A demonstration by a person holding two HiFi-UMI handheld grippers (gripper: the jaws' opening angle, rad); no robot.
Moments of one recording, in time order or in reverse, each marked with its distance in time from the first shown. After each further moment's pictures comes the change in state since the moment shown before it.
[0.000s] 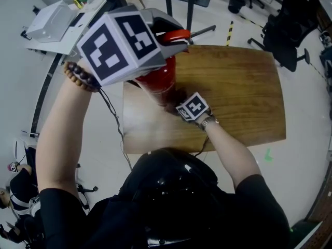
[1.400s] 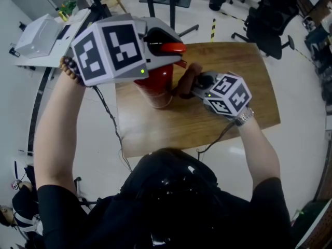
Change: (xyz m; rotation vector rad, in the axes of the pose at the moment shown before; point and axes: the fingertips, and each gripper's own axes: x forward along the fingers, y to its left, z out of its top) left arm -0.016 -0.050 0.019 0.234 -0.110 -0.230; right arm -0.212 0.012 0.080 -0.158 -0.271 -0.086
